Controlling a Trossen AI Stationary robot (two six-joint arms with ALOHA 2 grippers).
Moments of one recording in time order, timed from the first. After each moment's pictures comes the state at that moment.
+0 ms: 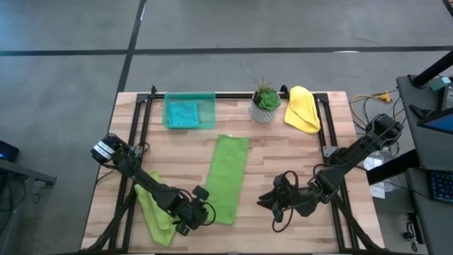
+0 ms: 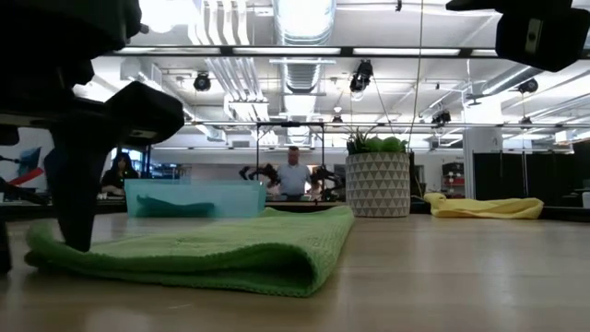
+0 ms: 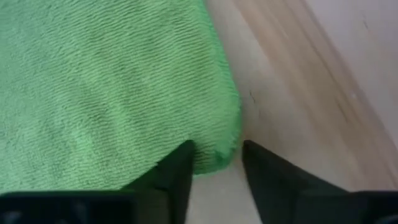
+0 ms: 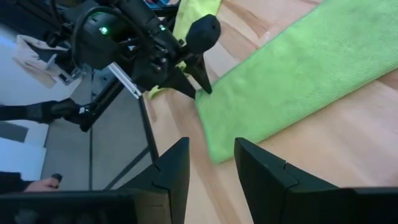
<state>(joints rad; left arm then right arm) -0.63 1.93 1.01 -0.34 -0.15 -0.13 0.71 1.42 0.84 -0.02 0.57 1.18</state>
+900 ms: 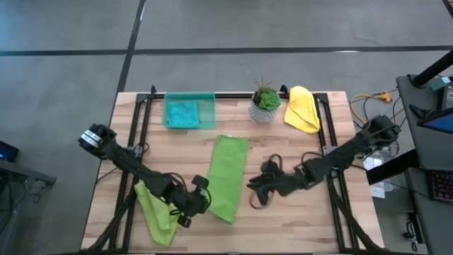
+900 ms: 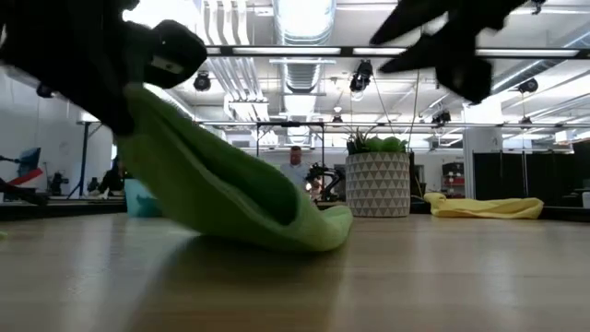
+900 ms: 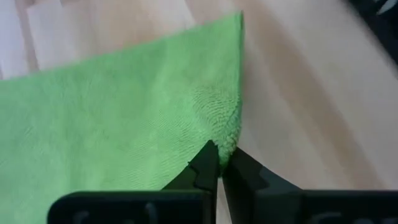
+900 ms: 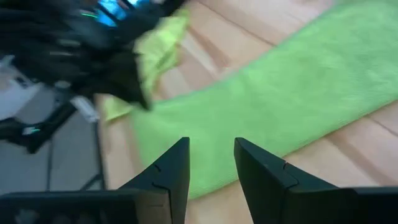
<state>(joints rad) -0.57 1.59 1.00 -0.35 -0.18 -0.10 0.48 1.46 0.84 -0.01 0.46 1.01</state>
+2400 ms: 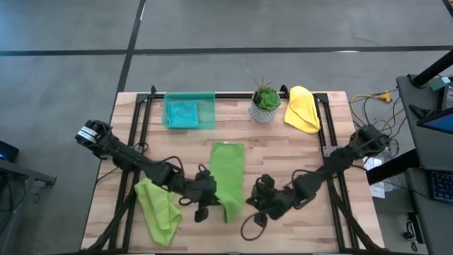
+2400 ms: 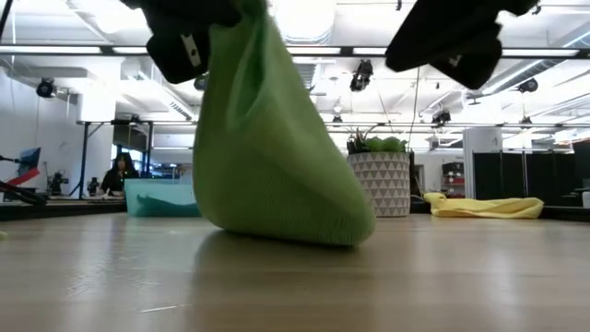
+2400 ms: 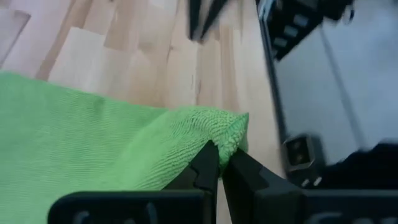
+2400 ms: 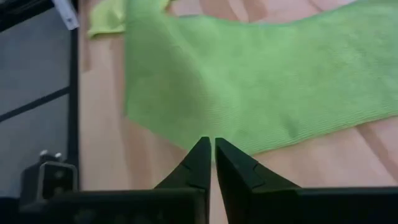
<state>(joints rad) -0.45 1.52 1.01 -0.09 -0.11 -0.61 0.59 1.67 1.08 -0.23 0.42 0.80</state>
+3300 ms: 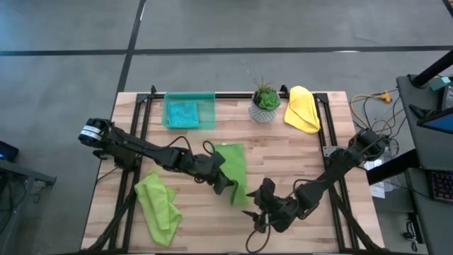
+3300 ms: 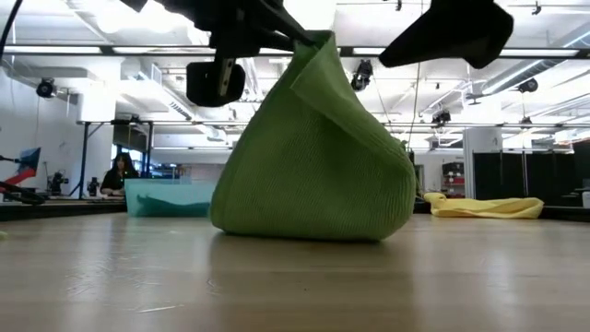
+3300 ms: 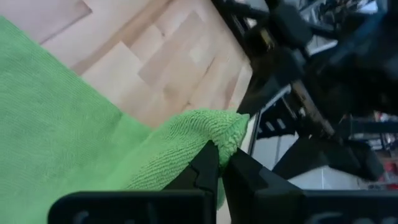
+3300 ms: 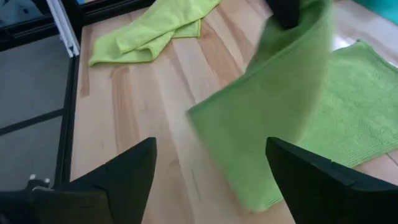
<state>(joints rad) -0.24 1.54 1.00 0.06 0.00 -1.05 0.67 1.72 1.11 -0.17 0.66 0.76</state>
